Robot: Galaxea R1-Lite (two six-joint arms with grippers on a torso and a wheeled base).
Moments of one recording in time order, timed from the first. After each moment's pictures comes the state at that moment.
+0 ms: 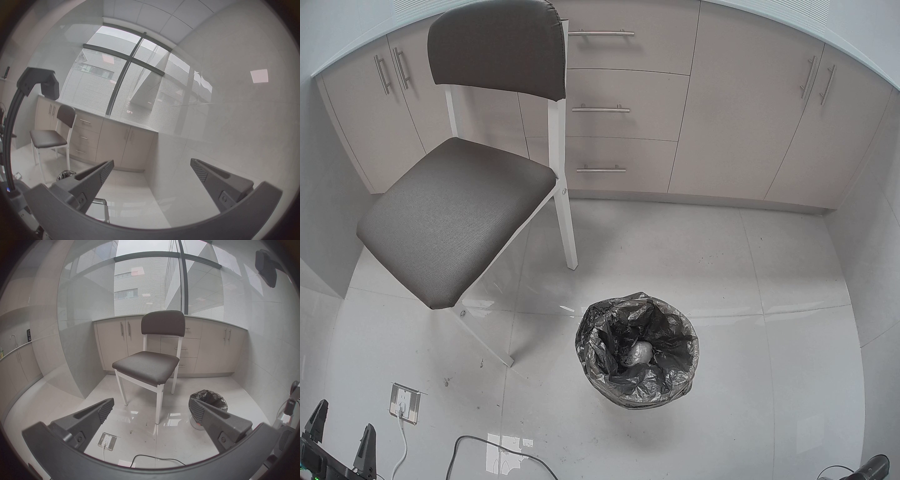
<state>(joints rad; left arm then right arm) 0.00 0.02 -0.02 0.01 -0.01 0.00 0.00 0.01 -2.00 1.53 -0.43 -0.33</state>
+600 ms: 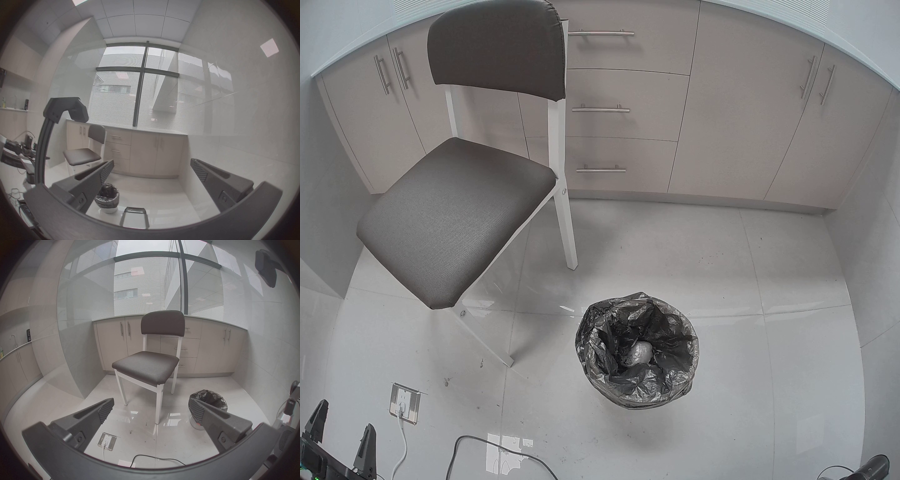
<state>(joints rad) 0.00 0.02 -0.02 0.01 -0.01 0.00 0.00 0.01 -1.99 1.53 -0.11 -0.13</state>
